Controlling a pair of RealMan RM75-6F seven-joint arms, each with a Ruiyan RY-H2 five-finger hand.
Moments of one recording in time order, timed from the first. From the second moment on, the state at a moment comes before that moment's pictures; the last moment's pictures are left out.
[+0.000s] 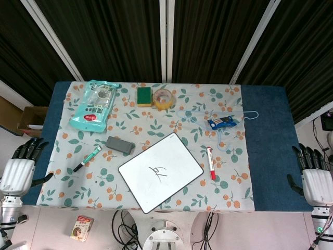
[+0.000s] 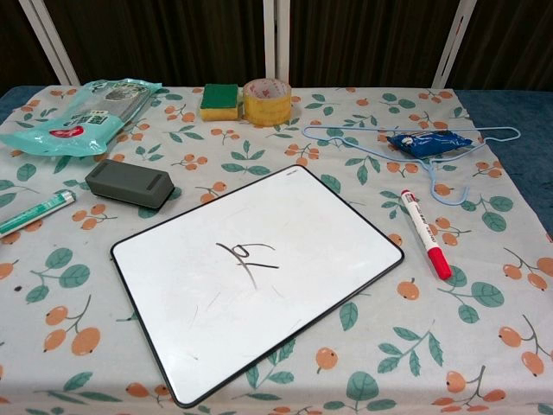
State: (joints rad) left arm -0.11 -1.17 -0.04 -1.54 1.55 1.52 0.08; right arm 0.04 -1.16 0.06 -1.55 -1.51 1.52 -0.06
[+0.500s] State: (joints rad) left arm -0.31 -1.20 -0.07 -1.58 1.61 1.31 0.10; right arm 0.03 -1.15 0.07 -1.54 -1.50 1.53 -0.03
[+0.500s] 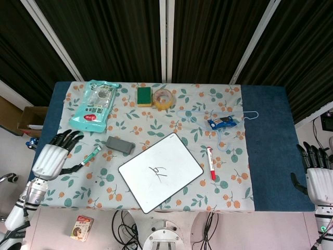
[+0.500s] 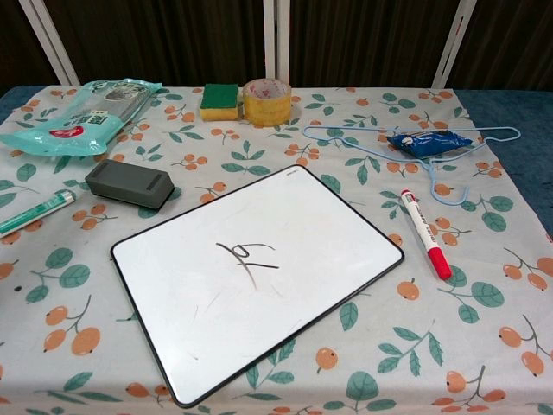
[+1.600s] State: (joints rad) left arm -0.68 -1.56 -0.08 -1.15 1.54 0.91 -0.01; right arm 0.00 -1.13 0.08 -1.52 -1.45 1.53 0.00
